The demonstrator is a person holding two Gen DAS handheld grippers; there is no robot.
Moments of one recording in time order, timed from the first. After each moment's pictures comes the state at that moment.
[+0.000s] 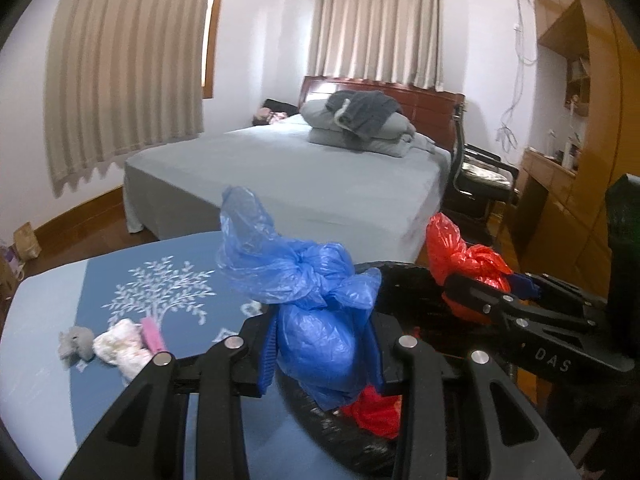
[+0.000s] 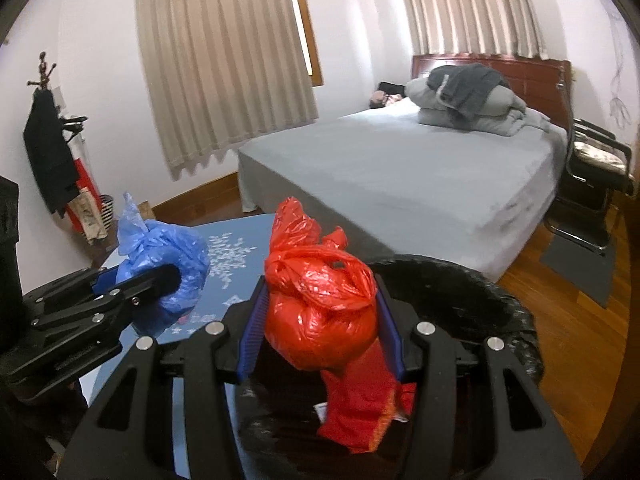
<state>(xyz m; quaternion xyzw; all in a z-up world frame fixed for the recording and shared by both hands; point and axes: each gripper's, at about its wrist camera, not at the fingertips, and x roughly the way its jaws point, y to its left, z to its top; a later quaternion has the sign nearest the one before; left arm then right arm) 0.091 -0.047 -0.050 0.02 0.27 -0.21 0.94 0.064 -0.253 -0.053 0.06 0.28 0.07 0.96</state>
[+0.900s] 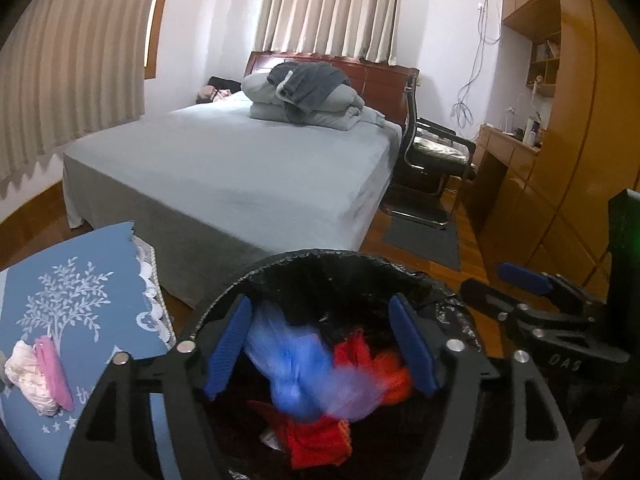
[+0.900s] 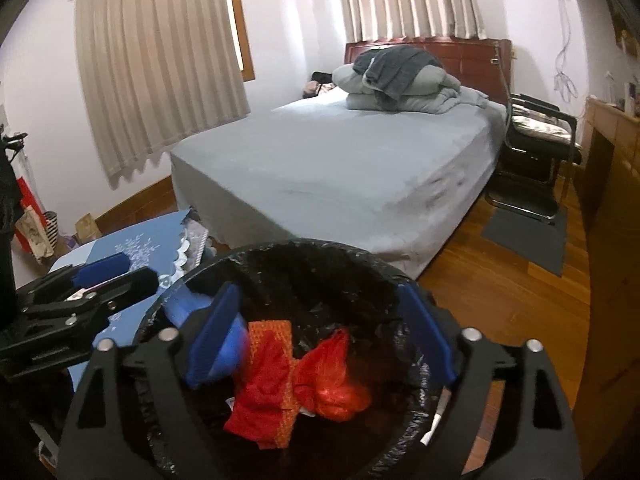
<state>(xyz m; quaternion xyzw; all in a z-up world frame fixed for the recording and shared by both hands) 0.127 -0.129 -0.082 0.02 0.31 -0.30 0.90 0.063 -0.343 -0.090 0.08 0.30 -0.04 0.95</state>
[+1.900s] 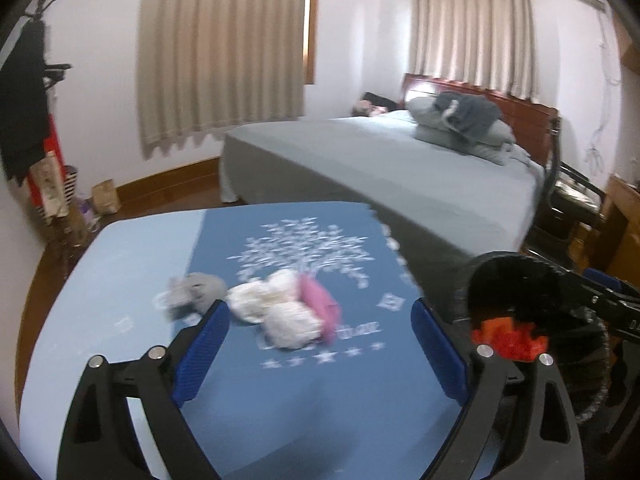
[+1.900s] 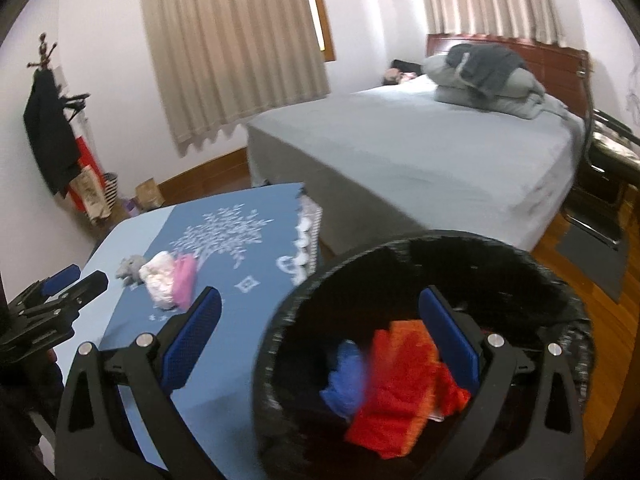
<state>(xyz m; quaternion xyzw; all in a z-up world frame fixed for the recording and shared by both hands) 0.092 0.095 -0.090 -0.01 0.29 -0.02 0.96 0.103 -0.193 -0.089 0.05 0.32 0.10 0.94</state>
